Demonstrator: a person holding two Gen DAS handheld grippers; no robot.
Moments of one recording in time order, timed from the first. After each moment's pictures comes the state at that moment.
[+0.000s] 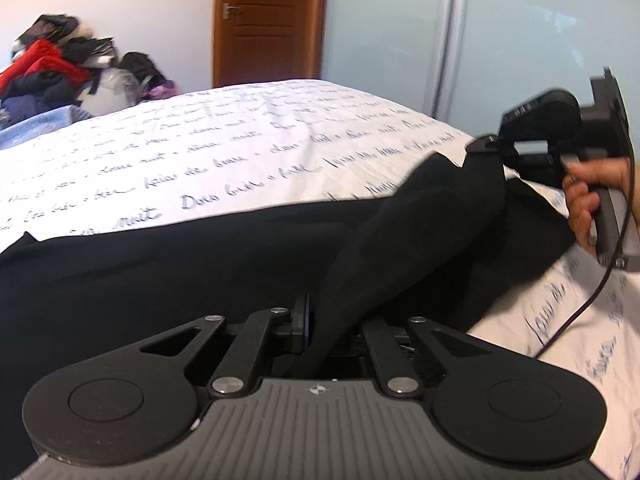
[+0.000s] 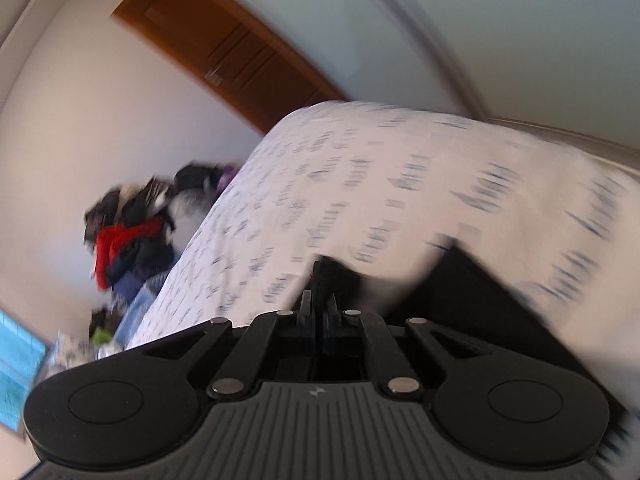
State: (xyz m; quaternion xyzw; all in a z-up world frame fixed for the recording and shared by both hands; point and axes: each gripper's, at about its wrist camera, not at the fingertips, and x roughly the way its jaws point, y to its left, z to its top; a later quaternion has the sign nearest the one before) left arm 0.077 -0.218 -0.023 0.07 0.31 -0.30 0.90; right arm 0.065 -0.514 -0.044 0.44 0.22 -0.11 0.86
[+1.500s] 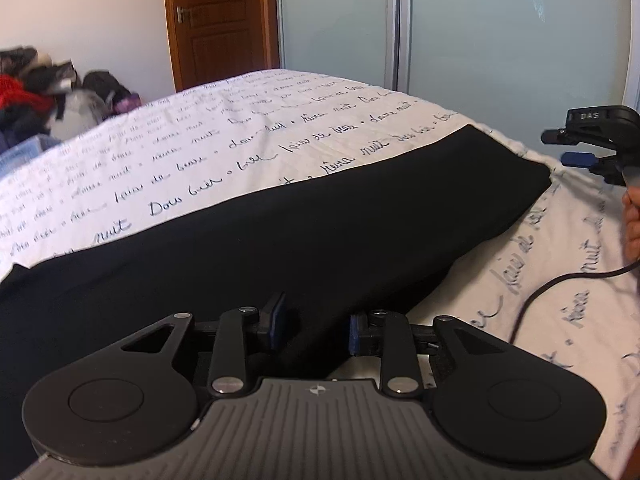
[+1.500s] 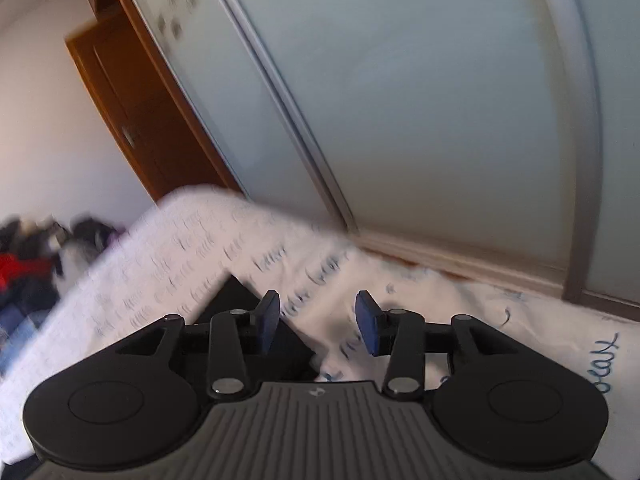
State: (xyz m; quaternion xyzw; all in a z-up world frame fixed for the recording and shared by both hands) left arm 0.052 -0.229 -0.025 0.14 0.31 -0.35 0.87; right arm -0.080 -0.492 -0.036 0.34 0.14 -0.32 0.87
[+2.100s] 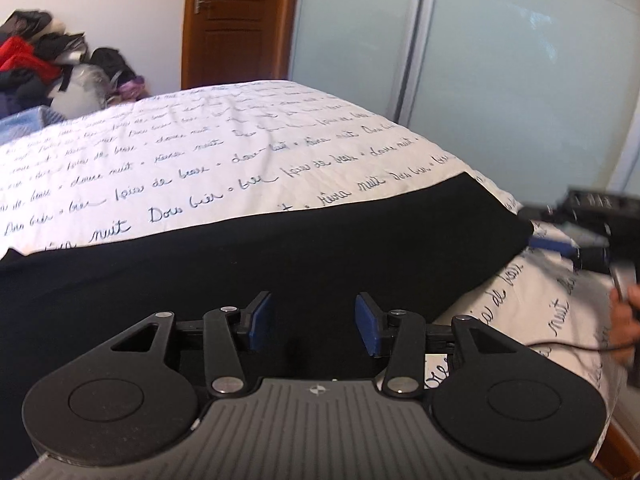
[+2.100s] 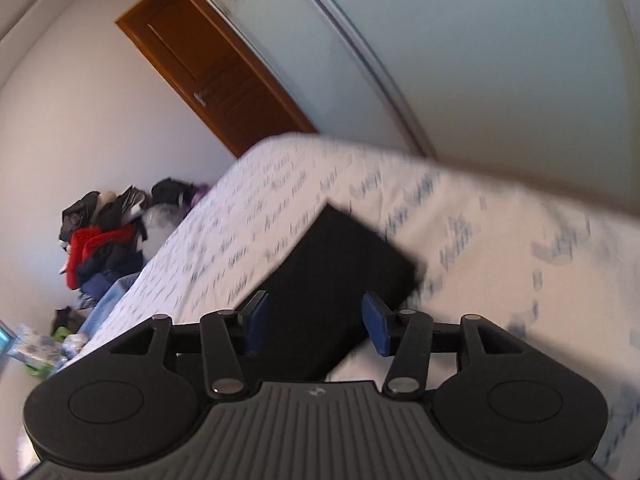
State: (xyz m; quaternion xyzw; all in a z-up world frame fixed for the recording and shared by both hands) left arm 0.061 -0.221 -0.002 0.07 0.33 -0.35 0.87; right arm -0.093 -0.474 -0.041 0.42 0.20 -0.17 0.87
